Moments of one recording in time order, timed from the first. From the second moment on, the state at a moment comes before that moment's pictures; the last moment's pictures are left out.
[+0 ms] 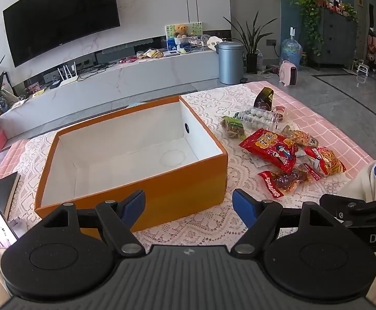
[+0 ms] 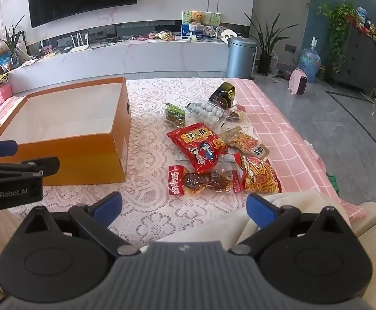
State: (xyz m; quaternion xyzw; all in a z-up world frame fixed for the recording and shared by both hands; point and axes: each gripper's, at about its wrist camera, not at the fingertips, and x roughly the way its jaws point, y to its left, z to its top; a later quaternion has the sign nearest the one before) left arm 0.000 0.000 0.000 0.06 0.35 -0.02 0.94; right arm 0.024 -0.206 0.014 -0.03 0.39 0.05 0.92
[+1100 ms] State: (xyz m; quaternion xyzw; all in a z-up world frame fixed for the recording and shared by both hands) left arm 0.026 -0.042 -0.020 0.05 0.35 -0.13 0.93; right arm 0.073 -0.260 -0.007 -0.05 0.39 0.08 0.91
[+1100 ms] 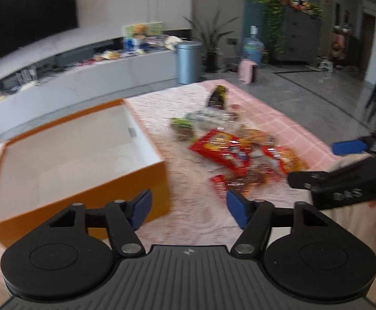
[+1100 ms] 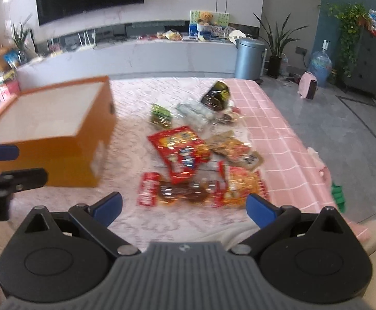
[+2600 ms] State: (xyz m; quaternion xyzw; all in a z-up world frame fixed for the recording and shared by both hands) left arm 0.197 -0.124 -0.119 -0.08 0.46 -0.12 0.87; right arm 0.231 -0.322 -0.110 -0.03 0.58 0.04 0.82
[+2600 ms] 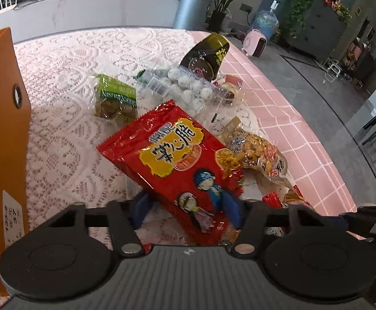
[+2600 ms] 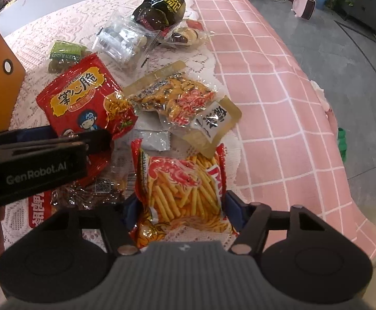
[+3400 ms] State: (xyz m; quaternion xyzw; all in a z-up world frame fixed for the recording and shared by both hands) left arm 0.127 -0.086 -0.047 -0.08 0.42 -0.17 0.89; right arm 0.183 -0.319 -0.057 0.01 0.51 0.06 0.86
